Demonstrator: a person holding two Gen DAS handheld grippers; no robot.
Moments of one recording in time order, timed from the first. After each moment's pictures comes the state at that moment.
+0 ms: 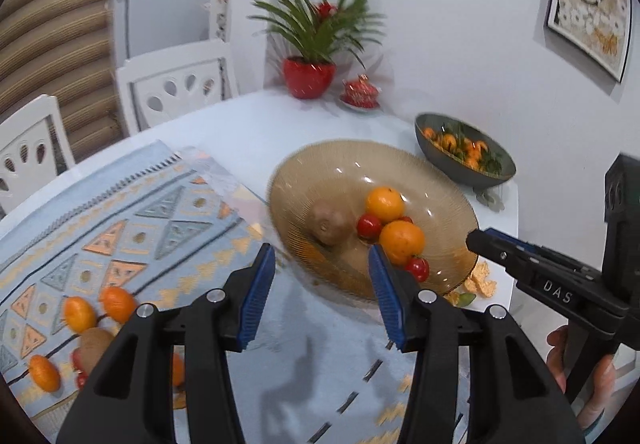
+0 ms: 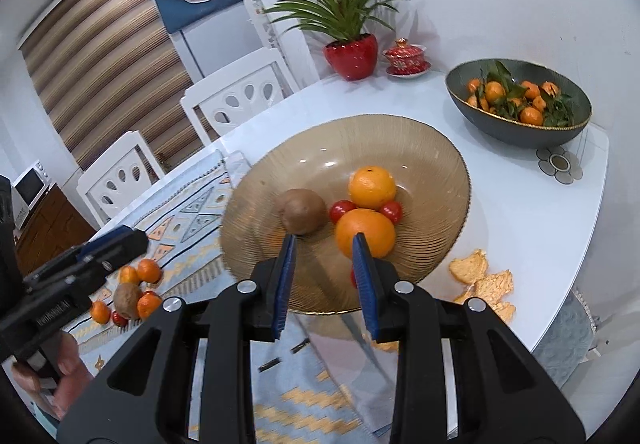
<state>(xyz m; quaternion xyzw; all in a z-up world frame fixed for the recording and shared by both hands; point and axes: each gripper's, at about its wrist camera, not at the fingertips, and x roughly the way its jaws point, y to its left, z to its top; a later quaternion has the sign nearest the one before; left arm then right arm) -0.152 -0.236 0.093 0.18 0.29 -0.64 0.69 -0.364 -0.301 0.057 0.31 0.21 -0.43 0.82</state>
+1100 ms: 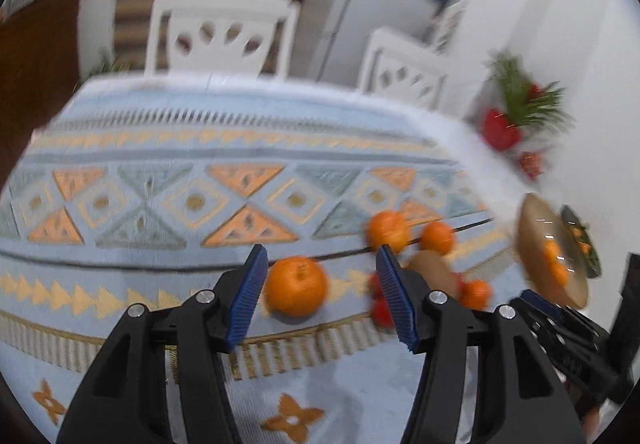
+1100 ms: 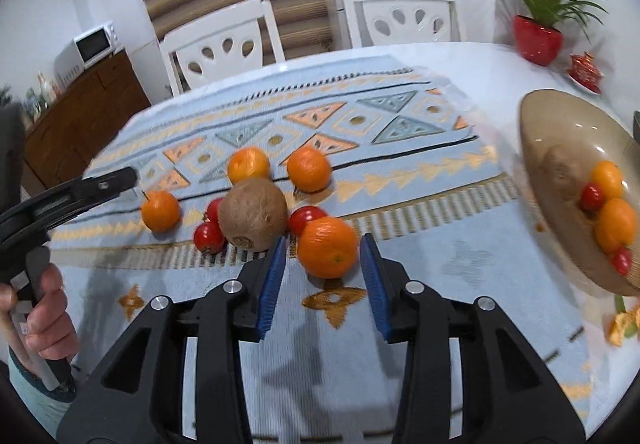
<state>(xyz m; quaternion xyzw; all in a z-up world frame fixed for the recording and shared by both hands) 0.093 -0.058 0.019 0.04 0.42 -0.43 0.80 -0.123 -0.196 -0.001 0.20 0.35 -0.27 0.87</state>
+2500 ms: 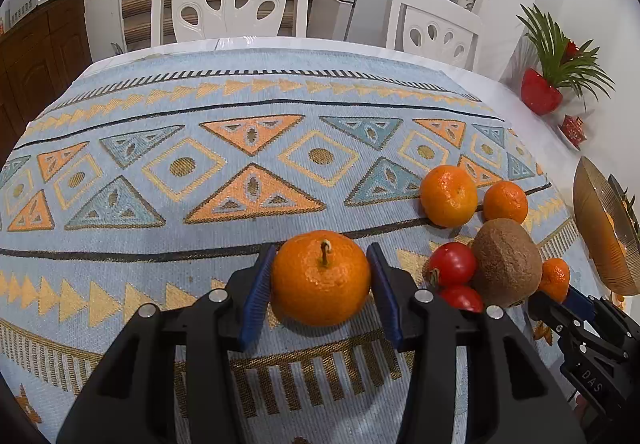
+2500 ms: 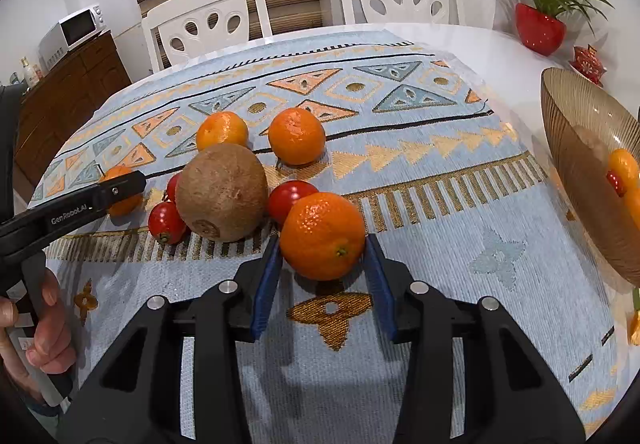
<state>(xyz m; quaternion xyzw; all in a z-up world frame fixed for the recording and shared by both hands) 0.093 -0.088 -0.031 0.10 0.42 -0.40 0.81 -0.104 -0.202 -0.038 0.19 0.37 -0.29 0.86</state>
